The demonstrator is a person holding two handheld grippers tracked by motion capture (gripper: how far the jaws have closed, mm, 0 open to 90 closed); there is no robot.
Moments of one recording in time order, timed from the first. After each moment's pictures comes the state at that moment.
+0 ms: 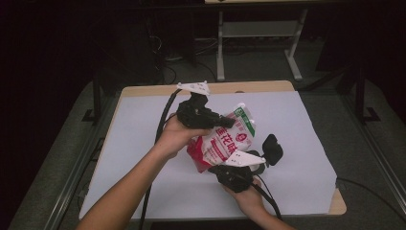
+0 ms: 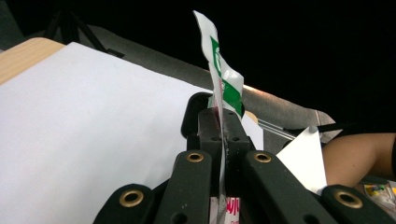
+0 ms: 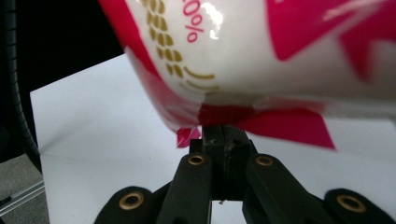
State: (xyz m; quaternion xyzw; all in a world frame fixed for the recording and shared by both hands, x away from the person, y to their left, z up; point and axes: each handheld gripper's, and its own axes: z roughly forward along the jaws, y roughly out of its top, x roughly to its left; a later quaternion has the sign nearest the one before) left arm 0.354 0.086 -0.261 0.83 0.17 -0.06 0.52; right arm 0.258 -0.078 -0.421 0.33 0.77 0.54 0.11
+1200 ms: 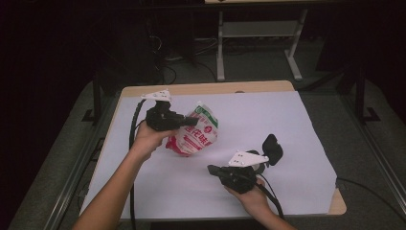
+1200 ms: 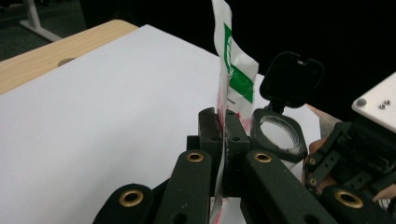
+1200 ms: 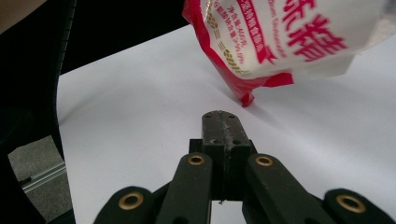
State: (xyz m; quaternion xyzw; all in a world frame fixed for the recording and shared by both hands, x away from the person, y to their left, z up) left arm 0.382 0.175 -0.314 0.82 0.24 0.00 0.53; right arm 0.256 -0.087 -0.417 0.31 0.78 0.53 0.08
